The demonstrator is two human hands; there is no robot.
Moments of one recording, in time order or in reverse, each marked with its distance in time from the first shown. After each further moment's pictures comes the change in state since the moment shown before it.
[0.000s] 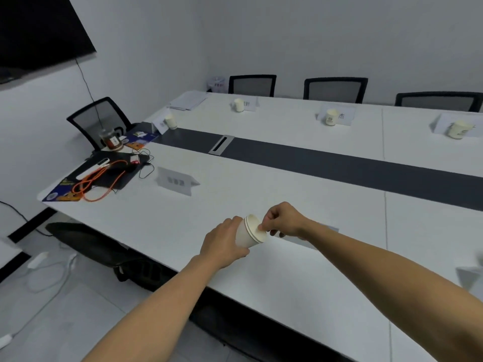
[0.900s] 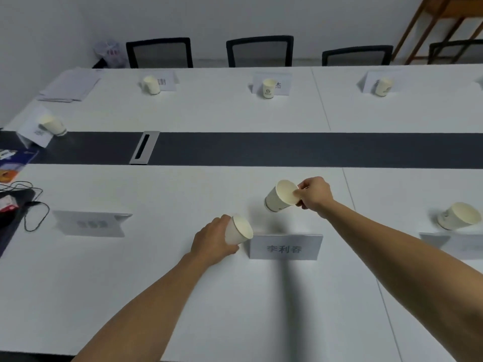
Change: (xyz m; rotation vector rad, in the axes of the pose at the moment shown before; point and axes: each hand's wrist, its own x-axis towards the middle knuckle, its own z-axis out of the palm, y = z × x) left_hand 0.211 -0.014 0.045 -0.034 -0.300 0.204; right_hand 0.108 0.084 -0.134 0.069 0.732 0.489
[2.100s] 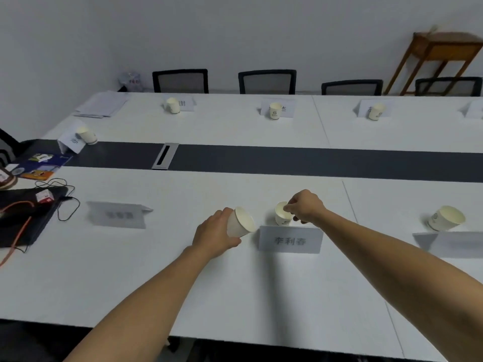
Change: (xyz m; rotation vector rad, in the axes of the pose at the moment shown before) left_hand -0.083 -0.009 -0.030 0.000 0.146 0.061; right_hand -0.102 -0.017 0.019 -0.267 -0.118 -0.109
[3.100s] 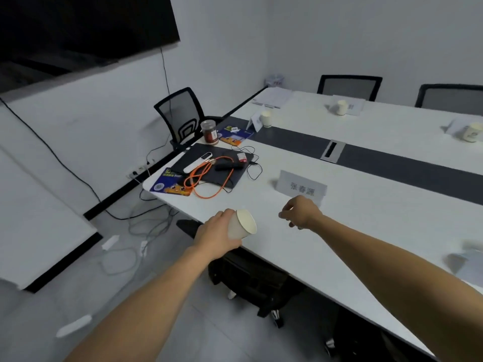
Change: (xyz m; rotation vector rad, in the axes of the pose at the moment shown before) left_hand -0.309 -0.384 -0.167 0.031 0.265 -0.406; right_hand -0.211 -0.362 0.347 -0.139 -0.362 -0.463
